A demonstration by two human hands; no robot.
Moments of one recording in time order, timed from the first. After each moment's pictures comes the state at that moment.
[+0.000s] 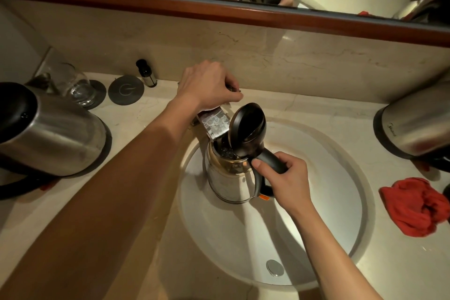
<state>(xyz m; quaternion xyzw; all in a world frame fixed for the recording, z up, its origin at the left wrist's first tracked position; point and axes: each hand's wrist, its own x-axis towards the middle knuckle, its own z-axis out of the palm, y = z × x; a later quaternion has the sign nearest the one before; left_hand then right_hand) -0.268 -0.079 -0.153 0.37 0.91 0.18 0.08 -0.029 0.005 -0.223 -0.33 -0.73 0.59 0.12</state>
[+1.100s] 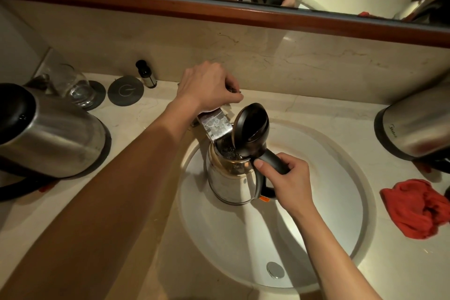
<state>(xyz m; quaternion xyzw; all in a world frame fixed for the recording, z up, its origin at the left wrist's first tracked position) -0.269 -0.080 -0.154 0.37 0.91 0.18 0.07 -0.029 0.008 -0.222 -0.34 -0.72 0.59 0.11</state>
